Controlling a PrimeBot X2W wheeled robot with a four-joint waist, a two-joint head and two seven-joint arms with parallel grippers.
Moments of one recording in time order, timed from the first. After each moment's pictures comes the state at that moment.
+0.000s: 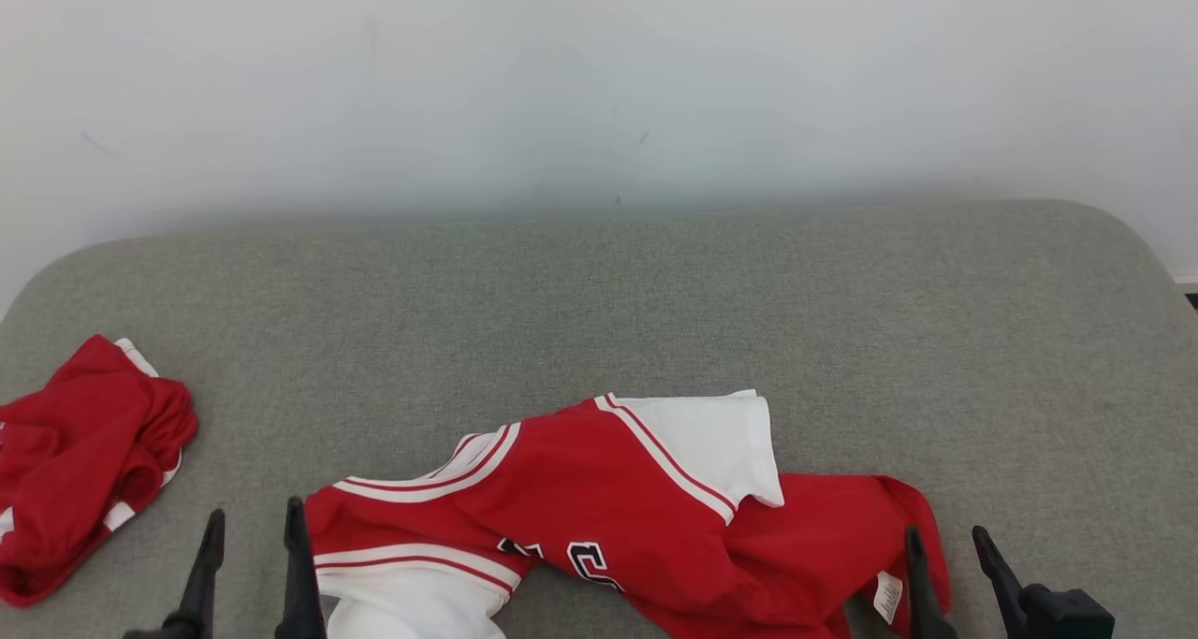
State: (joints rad) left arm 0.03 0.15 -0.05 0.10 -0.32 0.02 -0.26; right arm 0.00 -0.05 -0.10 0.38 0.10 0.13 -0.26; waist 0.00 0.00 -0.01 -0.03
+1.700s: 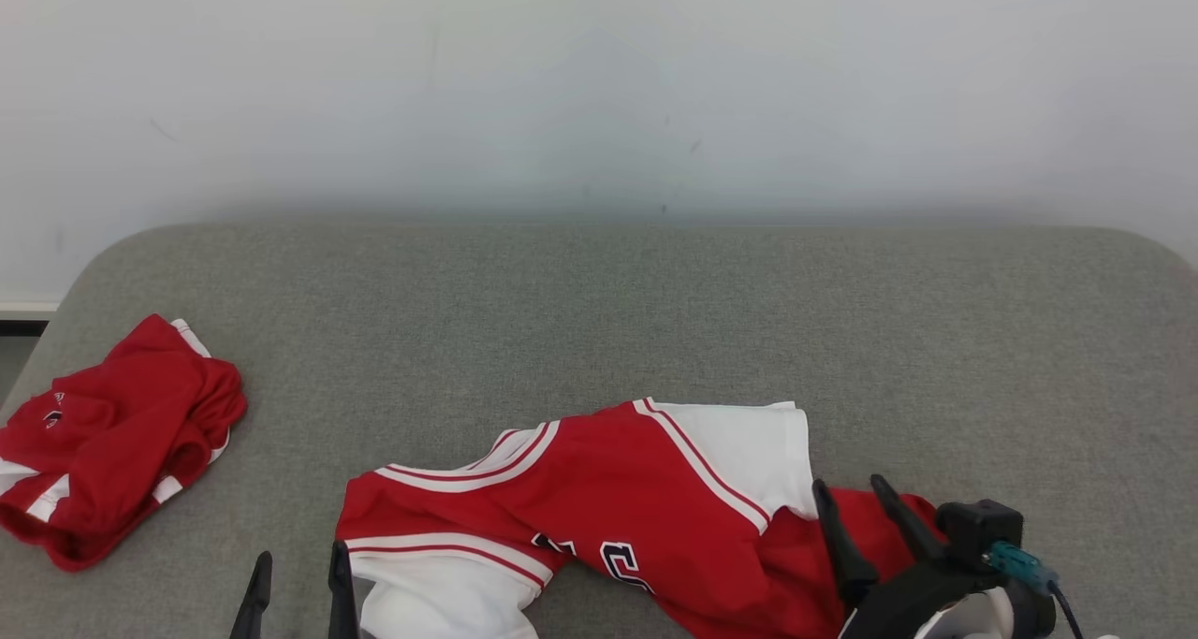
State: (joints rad) left arm 0.10 0.05 -0.01 0.13 -0.25 -0.04 -0.26; right arm -0.24 -0.19 0.24 0.62 0.41 0.13 -0.25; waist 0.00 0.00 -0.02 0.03
